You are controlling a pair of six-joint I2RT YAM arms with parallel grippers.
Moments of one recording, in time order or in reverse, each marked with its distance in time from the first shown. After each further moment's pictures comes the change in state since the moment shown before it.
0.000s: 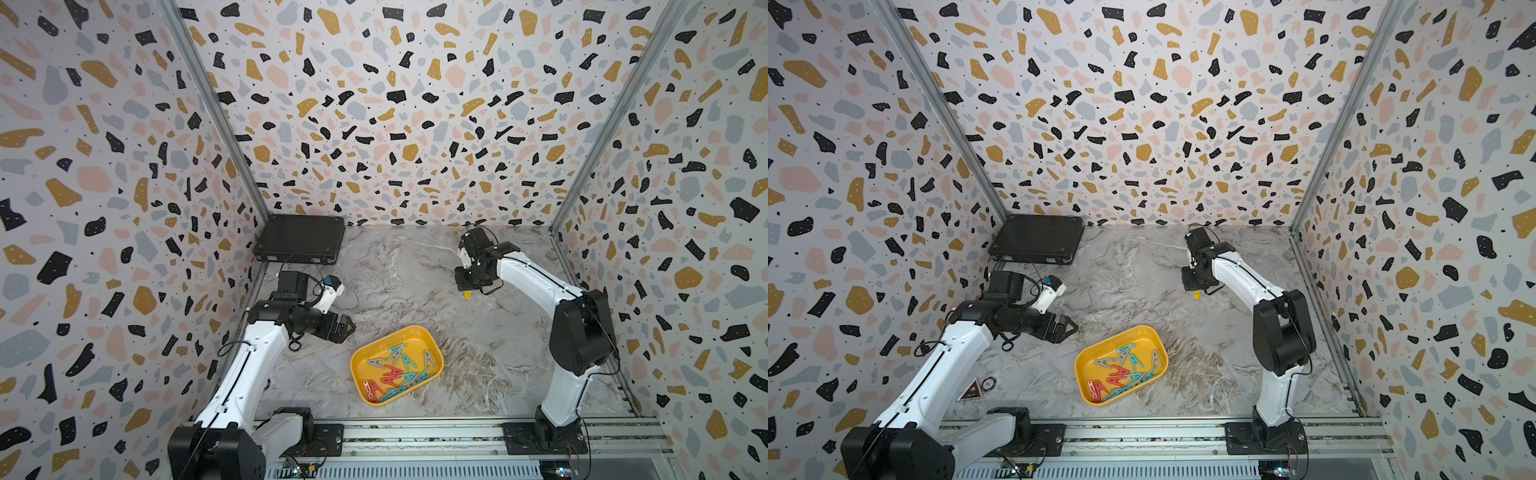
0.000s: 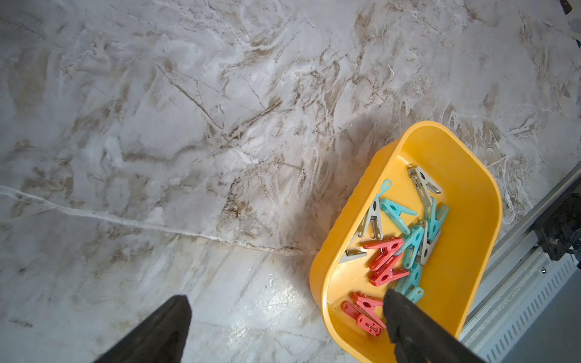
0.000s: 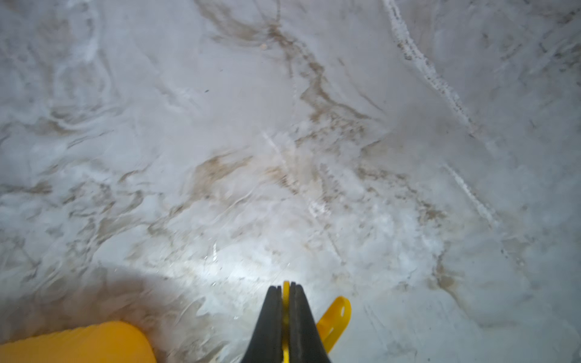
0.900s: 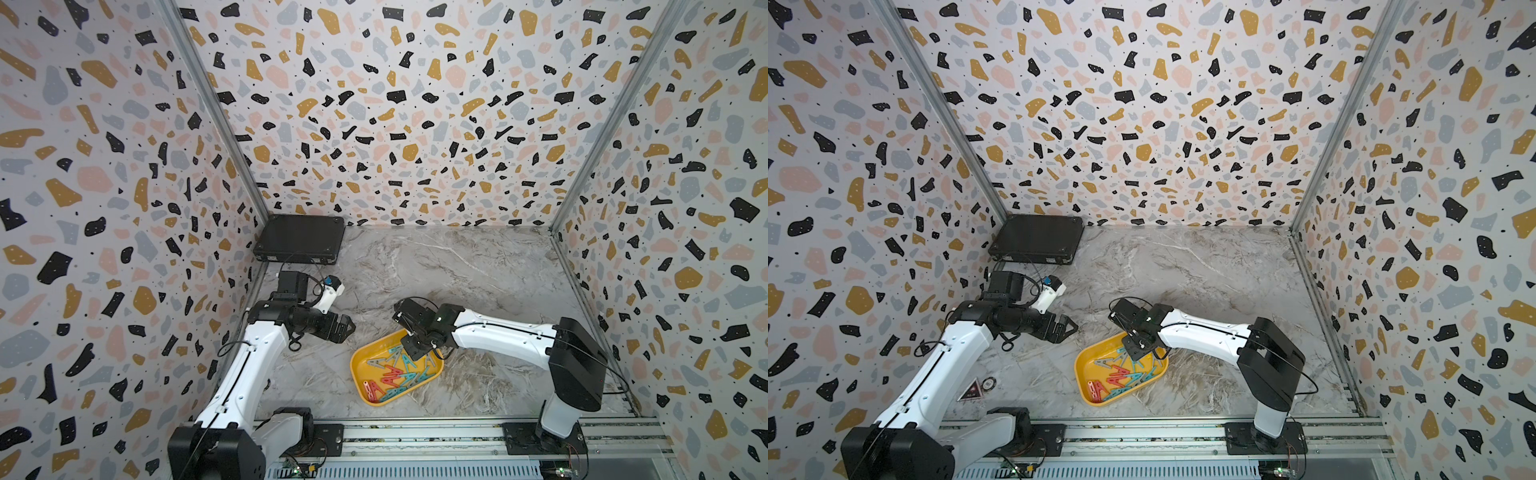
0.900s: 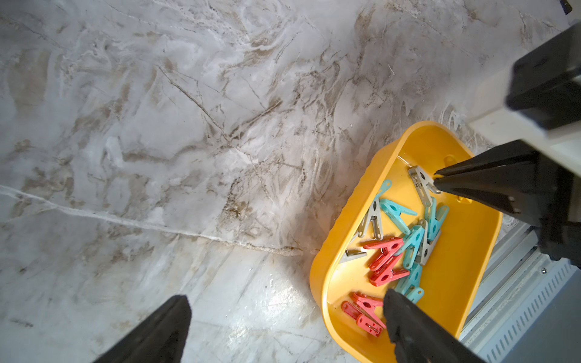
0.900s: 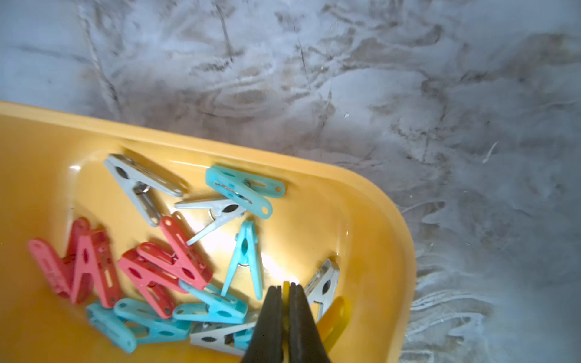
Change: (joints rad) left arm 0.000 0.000 0.000 0.000 0.000 0.000; right arm 0.676 -0.190 -0.286 0.105 0.156 0.179
